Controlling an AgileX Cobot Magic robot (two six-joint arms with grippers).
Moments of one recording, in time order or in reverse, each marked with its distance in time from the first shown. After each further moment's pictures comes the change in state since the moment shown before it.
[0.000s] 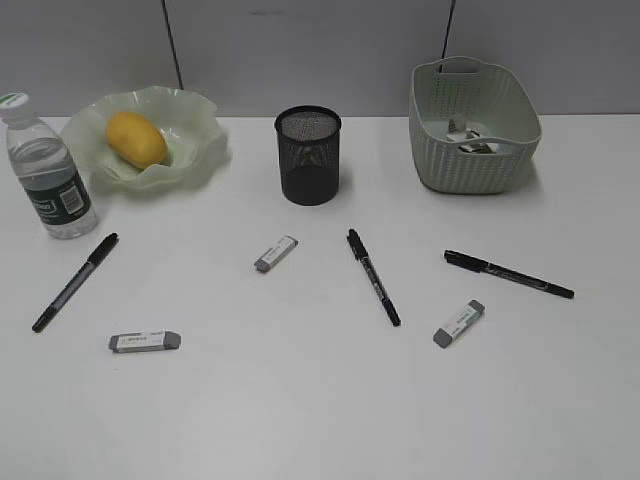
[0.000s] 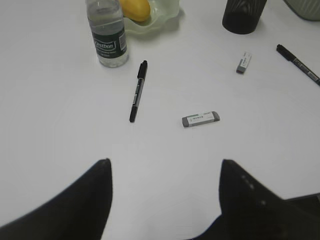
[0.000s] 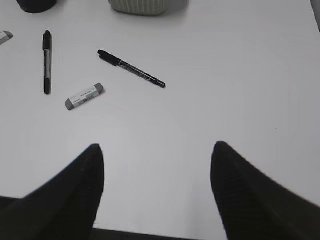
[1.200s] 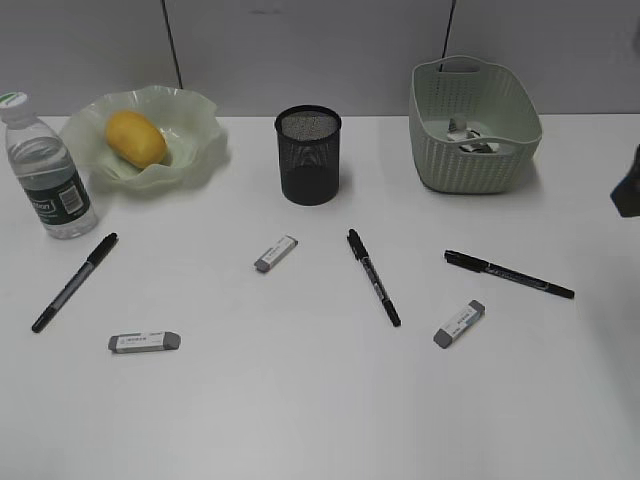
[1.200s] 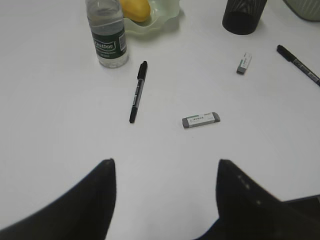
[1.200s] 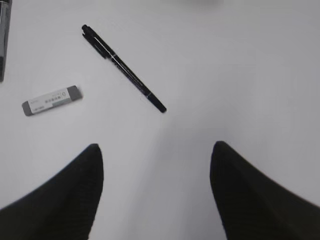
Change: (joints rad) left arm 0.000 -0.015 0.010 -0.001 -0.001 0.000; right arm 0.000 1.000 -0.371 -0.001 -0.194 -0.238
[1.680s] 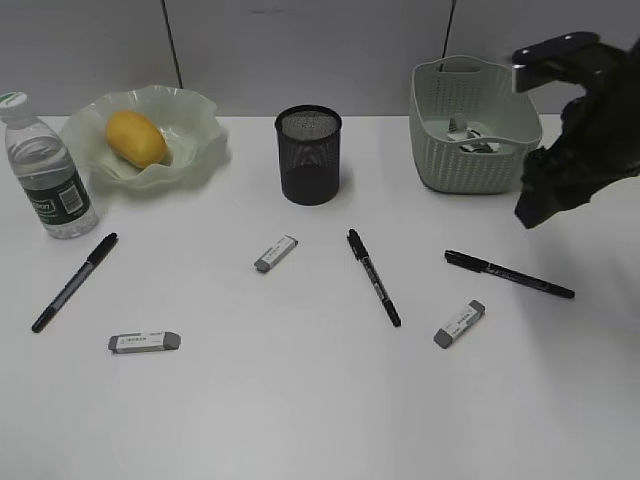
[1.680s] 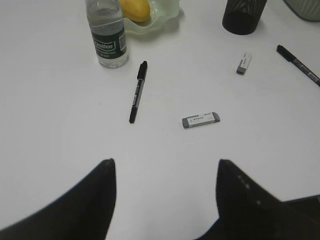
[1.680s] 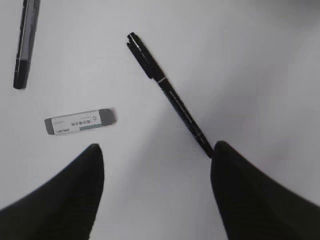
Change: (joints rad) left arm 0.000 0.000 0.000 0.000 0.000 0.000; right arm 0.046 0.412 -0.260 0.117 0.080 -0.151
